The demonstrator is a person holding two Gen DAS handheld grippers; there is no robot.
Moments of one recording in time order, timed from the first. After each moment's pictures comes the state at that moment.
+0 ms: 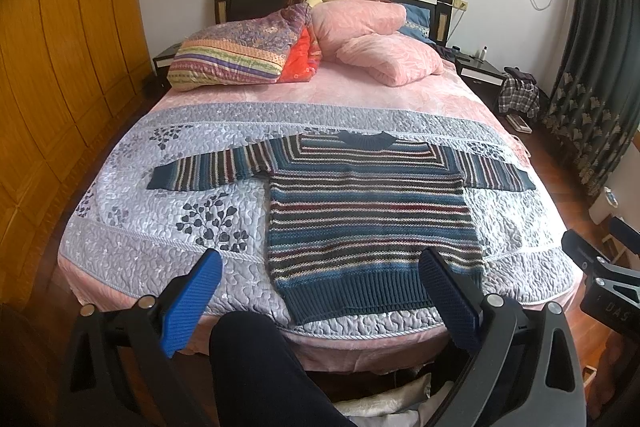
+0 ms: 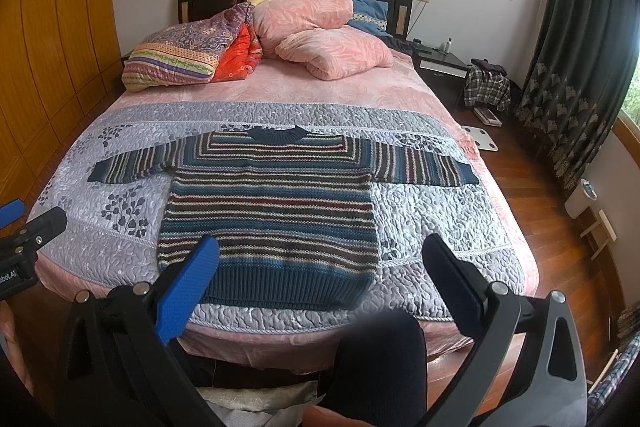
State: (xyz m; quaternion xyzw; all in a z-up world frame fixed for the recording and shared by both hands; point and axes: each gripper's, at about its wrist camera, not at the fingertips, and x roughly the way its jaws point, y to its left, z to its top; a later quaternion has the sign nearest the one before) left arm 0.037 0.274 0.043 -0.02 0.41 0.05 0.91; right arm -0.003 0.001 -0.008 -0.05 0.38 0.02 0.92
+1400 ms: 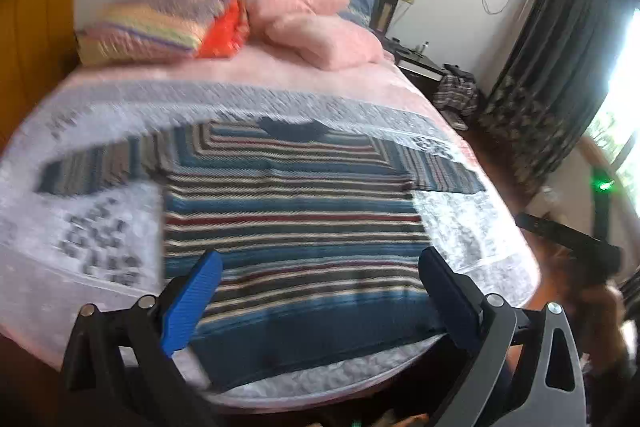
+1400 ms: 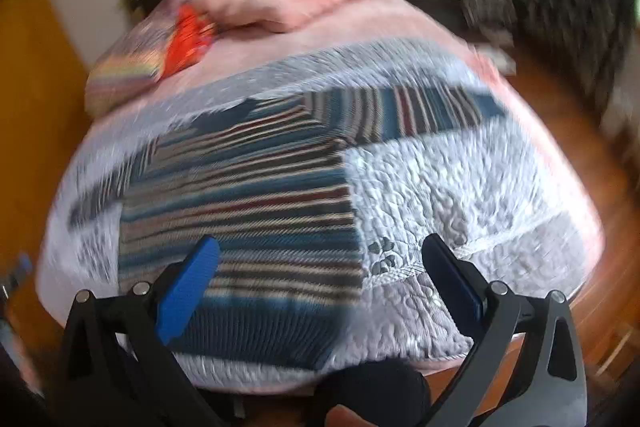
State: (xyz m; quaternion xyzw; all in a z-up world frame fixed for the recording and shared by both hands) left arm 0.168 0.269 -0.071 -0.10 0.42 -0.11 0.90; right arm 0.171 -0.175 -0.144 0.12 0.47 0.01 0.88
